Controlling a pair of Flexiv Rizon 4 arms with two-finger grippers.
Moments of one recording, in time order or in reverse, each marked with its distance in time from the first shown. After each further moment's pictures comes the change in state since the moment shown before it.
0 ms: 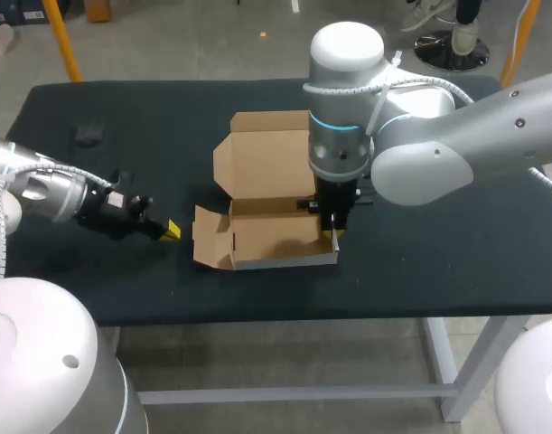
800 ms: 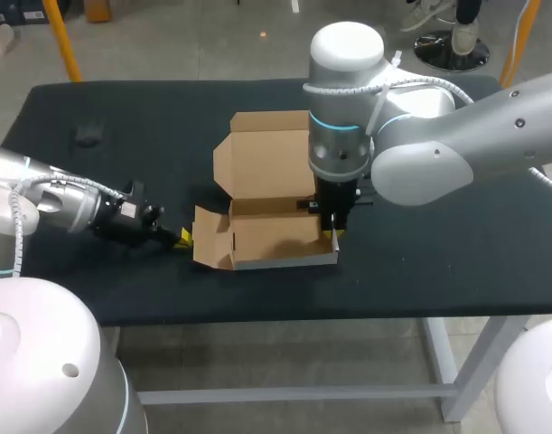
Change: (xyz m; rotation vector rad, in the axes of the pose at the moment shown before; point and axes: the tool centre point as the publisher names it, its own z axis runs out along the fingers) left arm 0.000 0.005 0.032 -0.022 0.070 0.029; right arm 0.000 0.000 0.000 0.000 0.000 0.000
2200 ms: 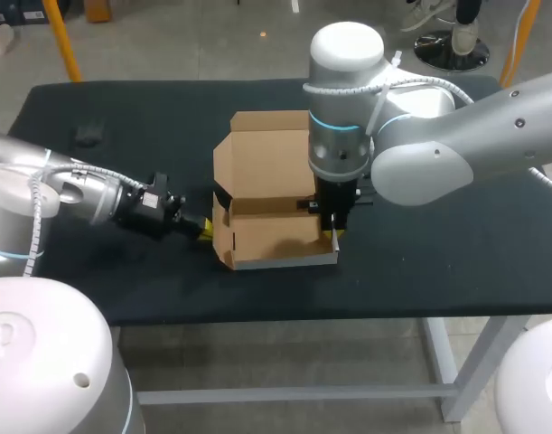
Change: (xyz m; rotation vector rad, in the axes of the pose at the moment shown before) left arm 0.053 -0.001 0.023 -0.031 0.085 -0.018; right arm 0.000 0.000 0.000 0.000 0.000 0.000
